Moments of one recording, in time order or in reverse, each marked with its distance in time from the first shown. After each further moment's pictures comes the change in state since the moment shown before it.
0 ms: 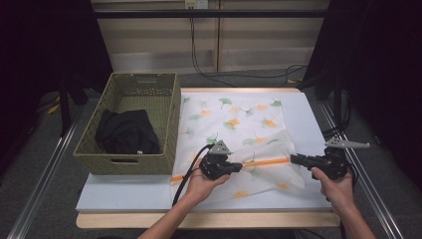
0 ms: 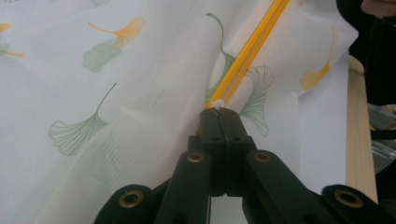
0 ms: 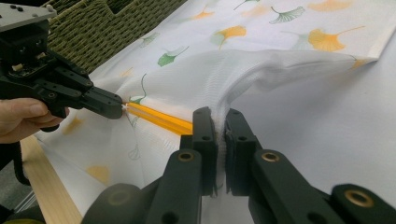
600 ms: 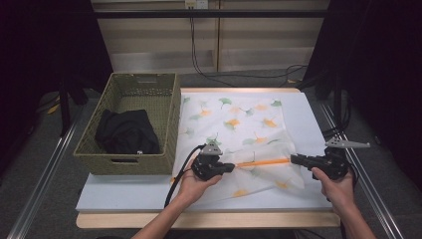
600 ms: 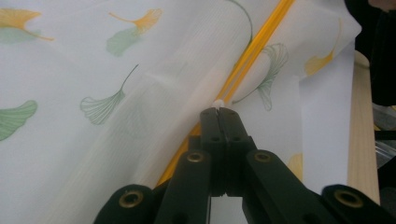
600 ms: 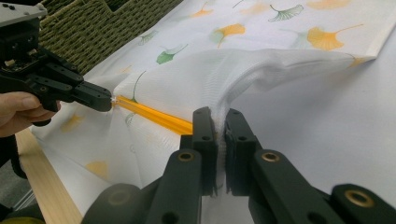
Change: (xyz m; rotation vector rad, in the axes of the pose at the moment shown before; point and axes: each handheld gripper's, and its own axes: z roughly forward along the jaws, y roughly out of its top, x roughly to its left) left arm 0.008 -0.011 -0.020 0.013 0.036 -0.011; right arm -0.001 0.000 -0.001 0.006 0.001 0.003
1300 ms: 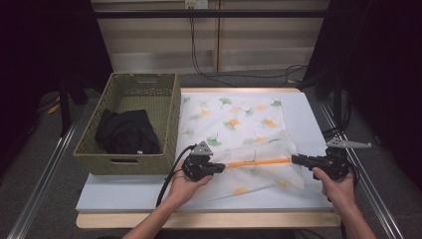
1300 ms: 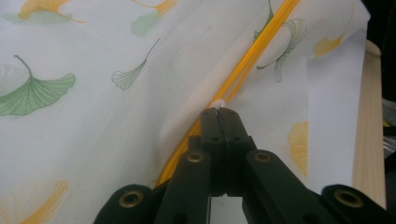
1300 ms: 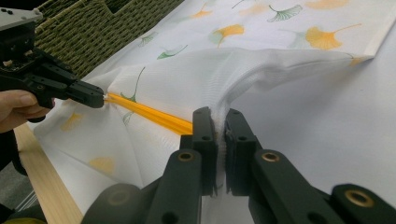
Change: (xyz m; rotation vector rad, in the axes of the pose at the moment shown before) left arm 0.009 -0.009 -0.019 0.010 0.014 -0.019; right arm -0.002 -0.001 -0.001 -0.001 0.007 0.005
